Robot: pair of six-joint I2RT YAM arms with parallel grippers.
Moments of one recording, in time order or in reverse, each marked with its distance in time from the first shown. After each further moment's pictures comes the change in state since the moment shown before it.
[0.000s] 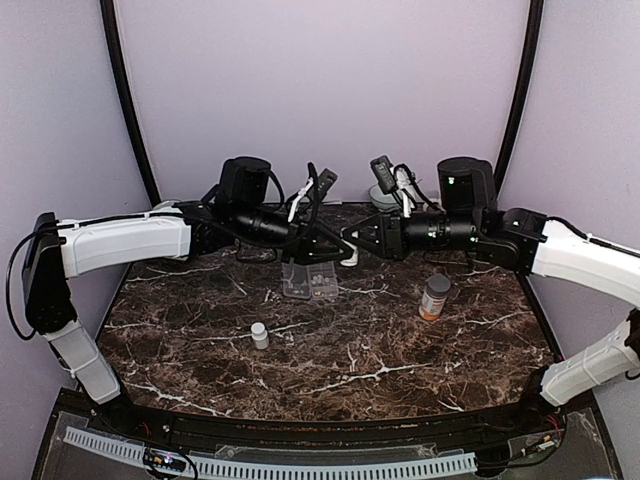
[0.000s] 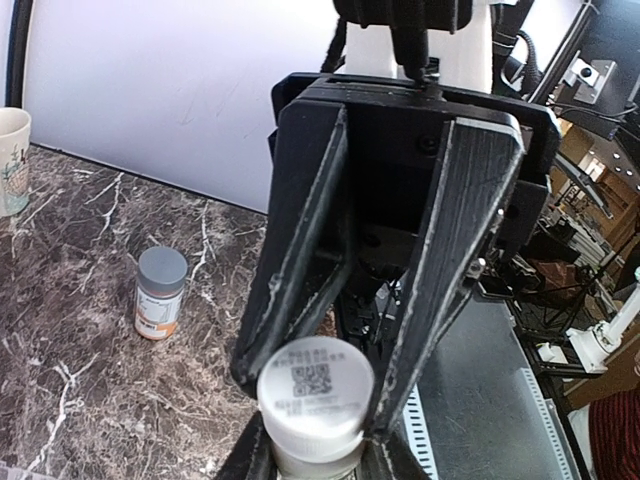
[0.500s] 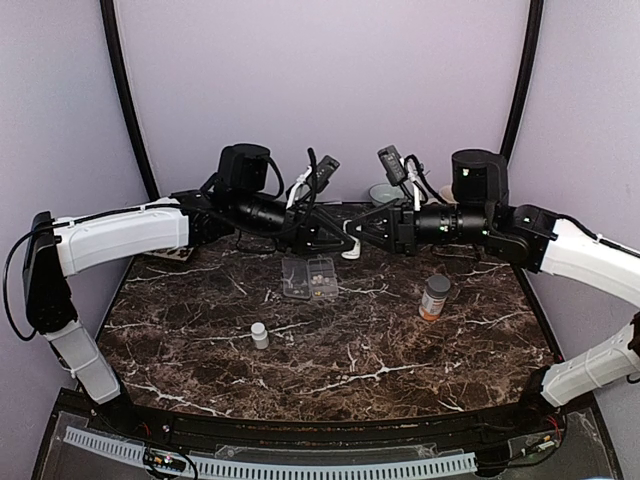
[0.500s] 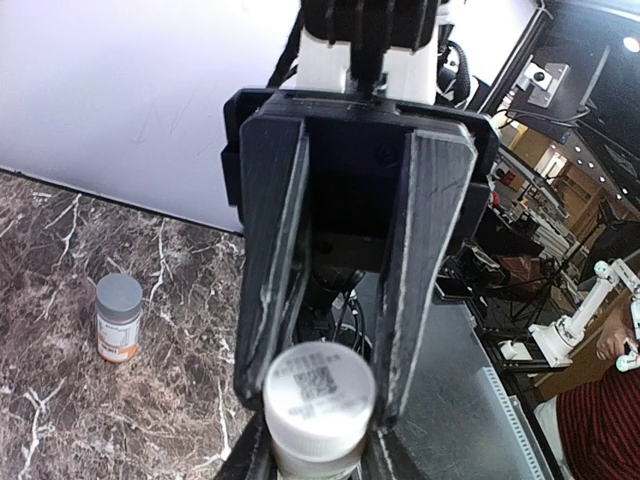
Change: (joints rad) left arm 0.006 0.002 0.076 -0.025 0.106 -0.043; right arm -0.029 -0.040 0.002 0.029 -0.135 -0.042
